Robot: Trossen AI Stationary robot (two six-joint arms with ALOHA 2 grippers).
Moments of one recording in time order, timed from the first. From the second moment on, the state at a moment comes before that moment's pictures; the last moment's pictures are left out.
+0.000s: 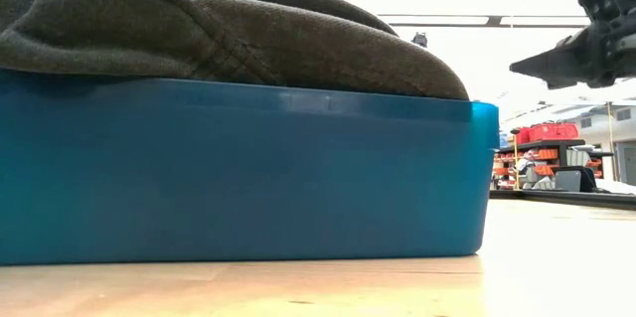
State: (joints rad) left arm 0.14 0.02 0.06 0.22 0.20 -0.46; right arm 0.43 0.27 0.02 0.15 0.60 -0.10
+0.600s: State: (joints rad) left arm 0.07 0.29 0.21 0.33 0.26 -0.29; right arm 0.43 0.28 0.02 0.07 0.69 -0.01
